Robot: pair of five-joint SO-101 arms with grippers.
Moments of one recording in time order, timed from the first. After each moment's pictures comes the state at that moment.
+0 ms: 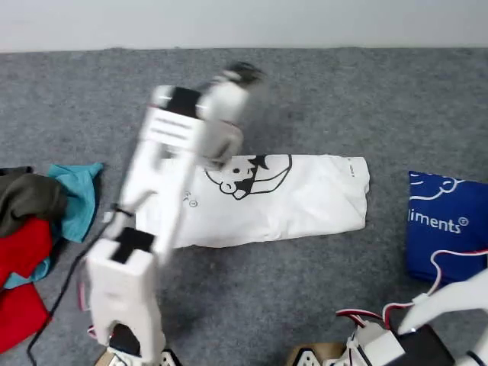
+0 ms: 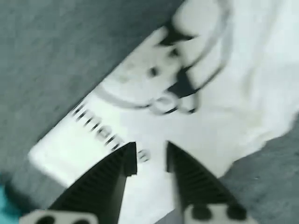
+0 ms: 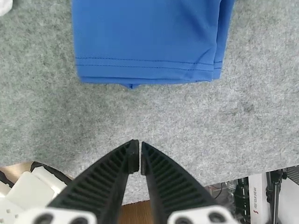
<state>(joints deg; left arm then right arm) 10.7 26.4 -32.6 98.9 -10.3 57.1 -15.2 0.4 100.5 49.4</state>
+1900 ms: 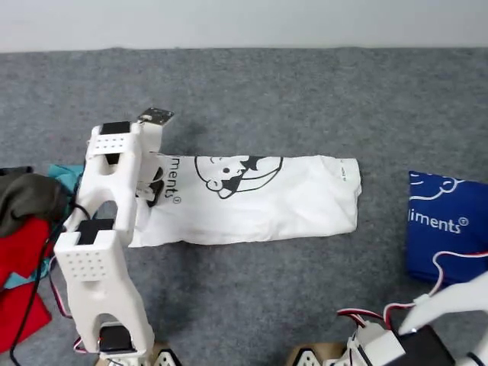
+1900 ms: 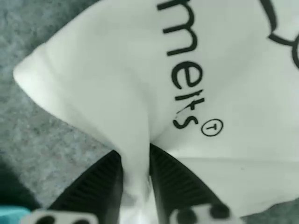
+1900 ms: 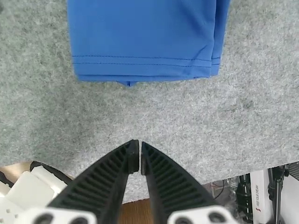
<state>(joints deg) -9.3 33.5 -8.0 82.8 -12.9 58.2 -15.2 0.4 100.5 49.5</state>
